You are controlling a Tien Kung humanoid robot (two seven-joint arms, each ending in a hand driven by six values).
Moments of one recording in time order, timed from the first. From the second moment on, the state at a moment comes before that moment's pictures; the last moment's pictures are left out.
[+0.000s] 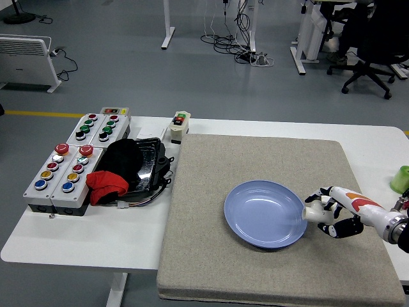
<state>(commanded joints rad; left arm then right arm) -0.10 0.11 -0.22 -0.25 0.02 0.18 0.08 0.42 -0.19 1.36 1.39 -2.06 0.47 -0.04</state>
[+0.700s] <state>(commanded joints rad) -0.10 0.11 -0.21 -0.25 0.01 0.18 0.08 0.58 -0.12 1.19 1.13 -2.14 0.47 -0.05</state>
